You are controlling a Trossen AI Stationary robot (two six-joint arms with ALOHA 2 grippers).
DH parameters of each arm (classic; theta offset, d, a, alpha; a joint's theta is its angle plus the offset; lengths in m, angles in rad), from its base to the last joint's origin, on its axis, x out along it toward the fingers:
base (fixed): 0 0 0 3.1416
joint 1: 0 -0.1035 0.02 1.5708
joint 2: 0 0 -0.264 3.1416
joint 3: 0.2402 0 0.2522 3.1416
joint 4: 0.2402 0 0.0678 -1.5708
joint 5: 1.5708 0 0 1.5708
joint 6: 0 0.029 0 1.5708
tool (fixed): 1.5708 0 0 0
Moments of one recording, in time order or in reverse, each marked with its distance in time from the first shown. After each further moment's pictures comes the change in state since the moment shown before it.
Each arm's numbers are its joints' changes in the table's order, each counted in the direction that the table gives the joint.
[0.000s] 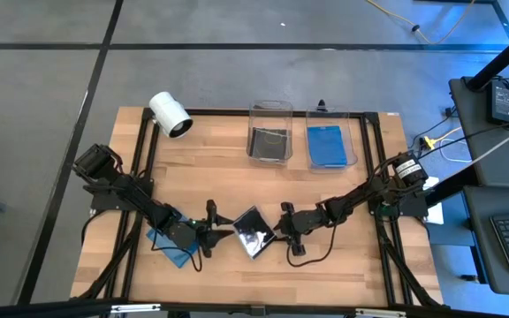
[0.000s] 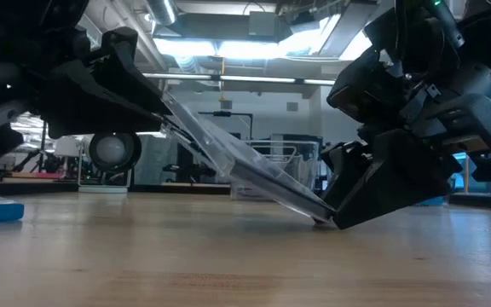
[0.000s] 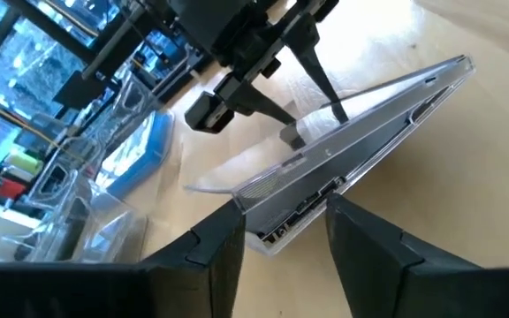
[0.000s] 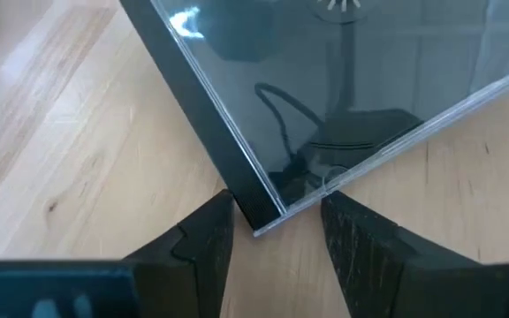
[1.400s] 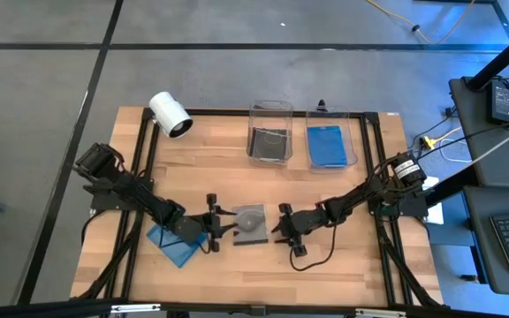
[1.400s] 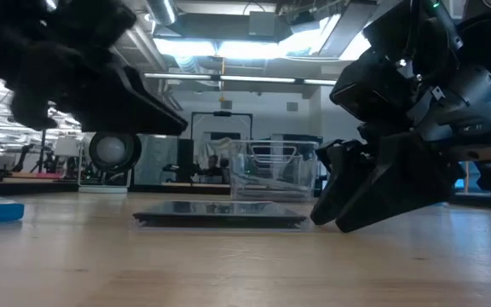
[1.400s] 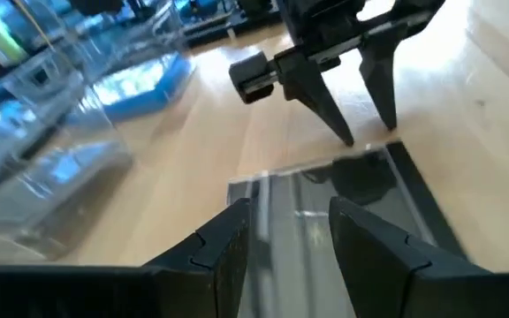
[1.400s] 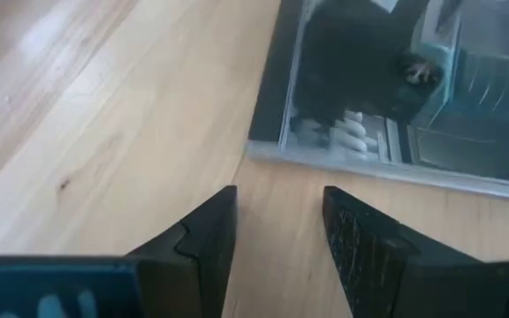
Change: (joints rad) left arm -0.066 0.003 0.000 0.012 0.008 -0.409; right arm -0.003 0.003 -0.001 -0.026 -0.030 -0.109
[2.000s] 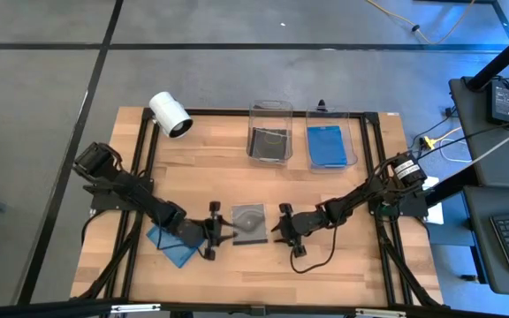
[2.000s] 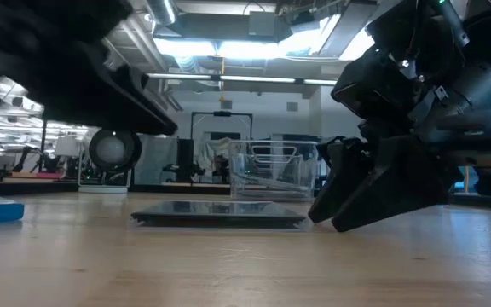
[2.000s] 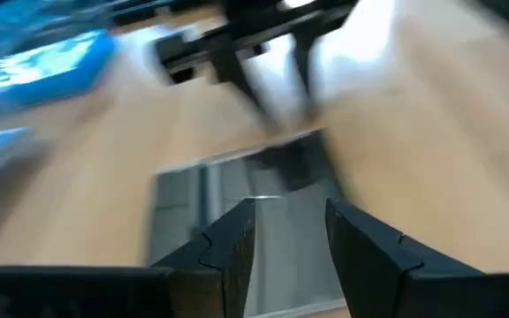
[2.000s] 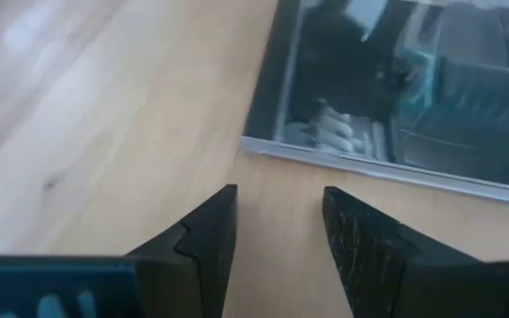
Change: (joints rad) left arm 0.022 -0.019 0.041 0.126 0.172 -0.083; right arm 0.003 -0.001 0.002 0.020 0.060 -0.024
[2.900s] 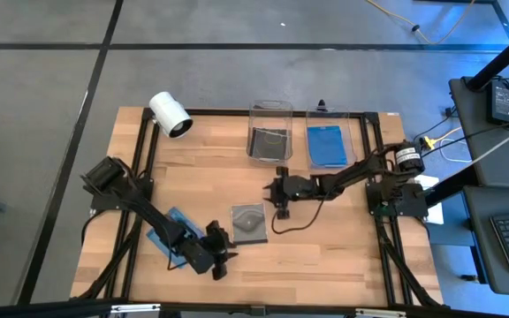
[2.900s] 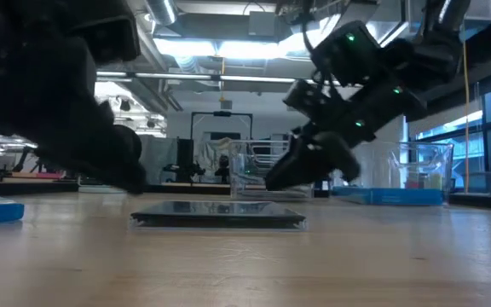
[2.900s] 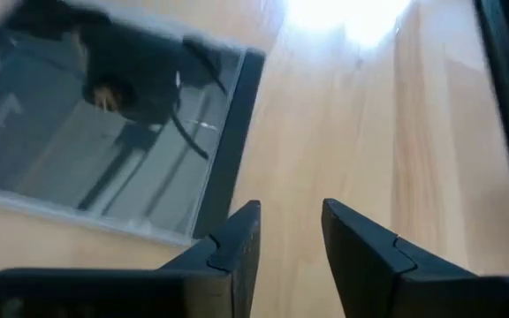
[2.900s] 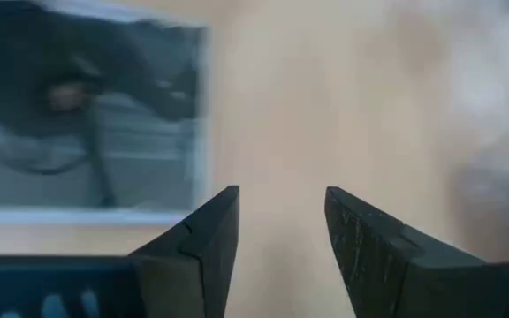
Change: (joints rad) left arm 0.101 0.178 0.261 0.334 0.016 -0.743; right arm 0.301 -0.054 0.040 0.020 0.092 -0.193
